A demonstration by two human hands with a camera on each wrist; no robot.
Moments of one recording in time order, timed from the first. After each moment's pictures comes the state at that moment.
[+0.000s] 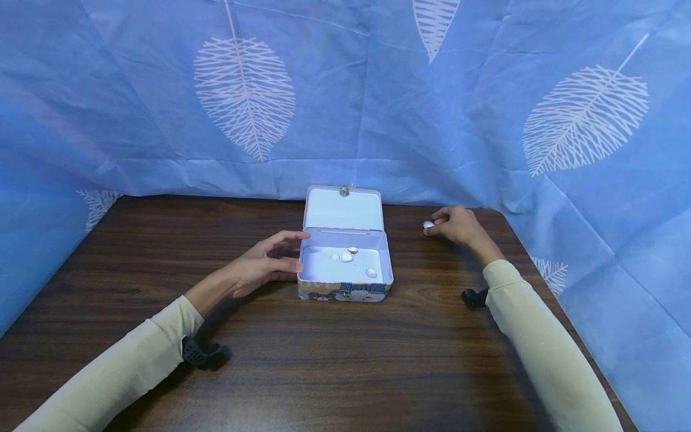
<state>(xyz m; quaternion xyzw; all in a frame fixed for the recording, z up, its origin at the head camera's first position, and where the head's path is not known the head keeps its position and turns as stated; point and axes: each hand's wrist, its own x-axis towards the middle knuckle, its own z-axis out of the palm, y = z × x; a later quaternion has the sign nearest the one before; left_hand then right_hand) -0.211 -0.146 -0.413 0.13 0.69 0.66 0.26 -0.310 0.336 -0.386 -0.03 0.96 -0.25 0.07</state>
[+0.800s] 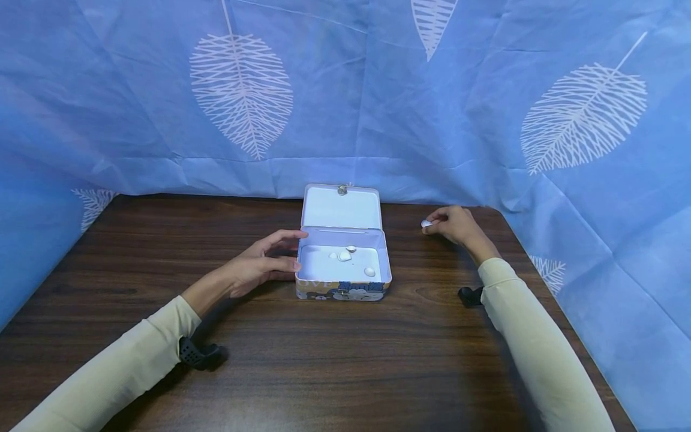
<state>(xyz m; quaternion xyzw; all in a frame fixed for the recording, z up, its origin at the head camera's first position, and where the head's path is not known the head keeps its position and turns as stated) -0.211 -0.146 -0.414 0.13 0.69 0.66 0.25 -0.312 0.336 -0.392 -0.03 0.96 -0.26 0.07</state>
